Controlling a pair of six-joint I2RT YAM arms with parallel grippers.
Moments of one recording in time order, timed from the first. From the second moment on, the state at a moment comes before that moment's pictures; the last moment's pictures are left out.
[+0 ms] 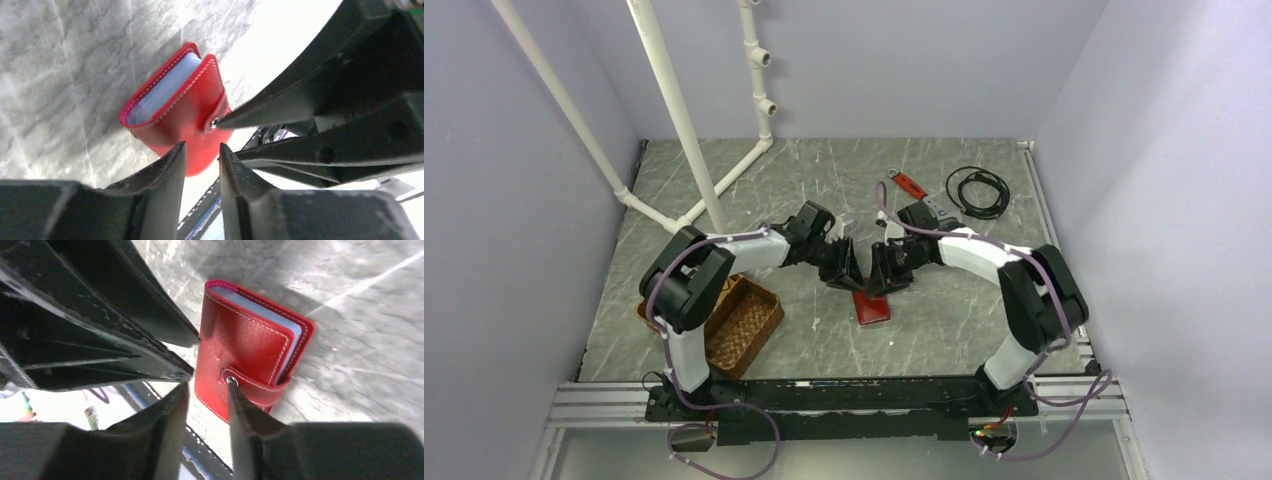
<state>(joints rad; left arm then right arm) -0.65 1.89 1.06 -0.08 0.69 -0.76 0.46 1.69 0.94 -0.44 -0.67 0.35</state>
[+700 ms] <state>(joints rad) -0.59 1.13 1.01 -0.44 0.41 -0.60 0.82 1.66 0.99 -0.49 0.19 0.55</state>
